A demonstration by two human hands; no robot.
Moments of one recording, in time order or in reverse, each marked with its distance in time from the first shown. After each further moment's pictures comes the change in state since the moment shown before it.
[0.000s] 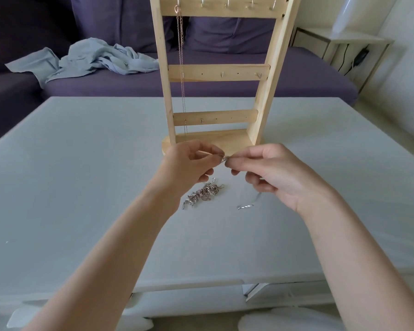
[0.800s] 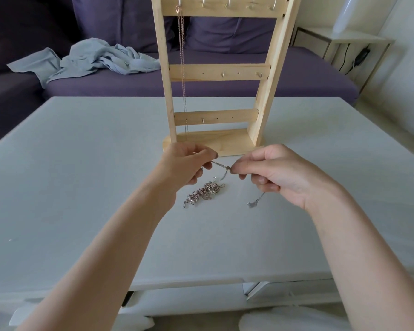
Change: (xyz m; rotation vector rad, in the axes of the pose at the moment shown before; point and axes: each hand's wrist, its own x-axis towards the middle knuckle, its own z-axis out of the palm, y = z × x) left_hand 0.005 -0.001 -0.005 0.048 0.040 -0.084; right_hand 0.000 0.000 -0.006 -0.076 -0.033 0.028
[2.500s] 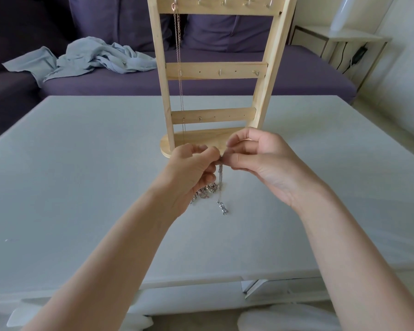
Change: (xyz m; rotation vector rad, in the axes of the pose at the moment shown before) left_hand -0.002 -0.003 0.016 -0.351 -0.050 -0.031; right_hand 0.005 -0.001 0.010 0.192 0.009 -0.269
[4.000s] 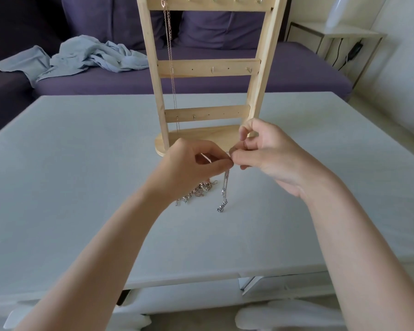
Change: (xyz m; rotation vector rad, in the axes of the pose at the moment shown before) left_hand -0.006 0.007 -0.006 0.676 -0.162 0.403; right_hand -0.004 -0.011 -0.012 -0.171 -0.025 0.004
